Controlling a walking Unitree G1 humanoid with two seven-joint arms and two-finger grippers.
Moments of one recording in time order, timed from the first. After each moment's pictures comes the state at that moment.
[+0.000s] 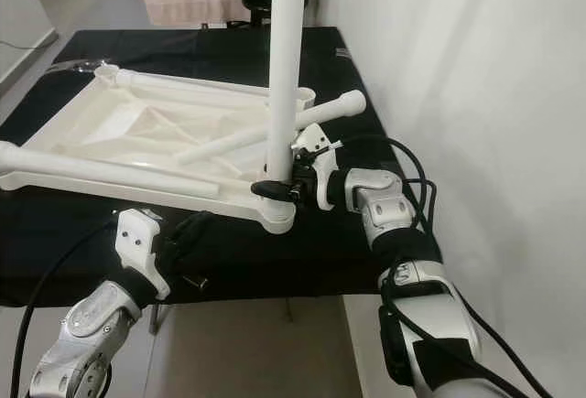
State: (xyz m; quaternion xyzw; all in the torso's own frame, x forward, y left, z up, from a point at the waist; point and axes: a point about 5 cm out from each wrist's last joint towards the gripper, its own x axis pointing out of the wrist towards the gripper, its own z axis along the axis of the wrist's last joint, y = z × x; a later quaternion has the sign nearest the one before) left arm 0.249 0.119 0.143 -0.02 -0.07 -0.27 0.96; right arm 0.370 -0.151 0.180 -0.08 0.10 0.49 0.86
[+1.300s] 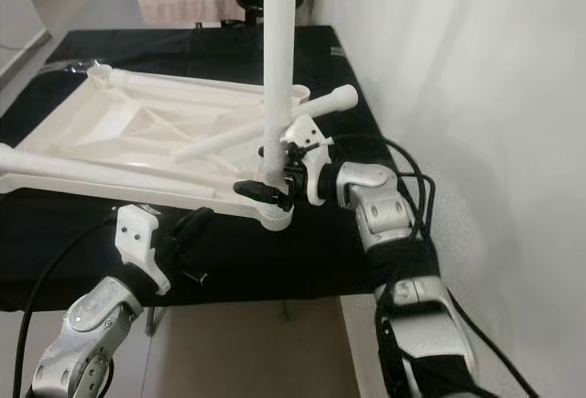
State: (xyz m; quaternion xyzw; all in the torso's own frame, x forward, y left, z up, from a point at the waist) left arm 0.253 0.120 0.143 -0.03 -0.07 -0.27 0.96; right arm 0.364 -0.128 0.204 -0.09 0.06 0.53 0.84
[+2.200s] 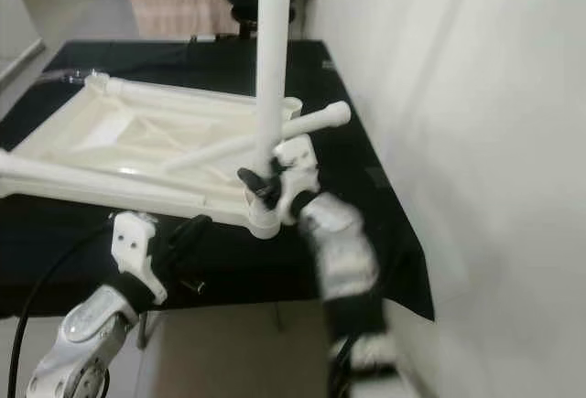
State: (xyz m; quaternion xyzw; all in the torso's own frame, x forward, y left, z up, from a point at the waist) left arm 0.251 0.121 0.143 -0.03 -0.07 -0.26 0.96; right arm 0.334 -0.100 0.166 -0.03 0.05 0.20 0.98
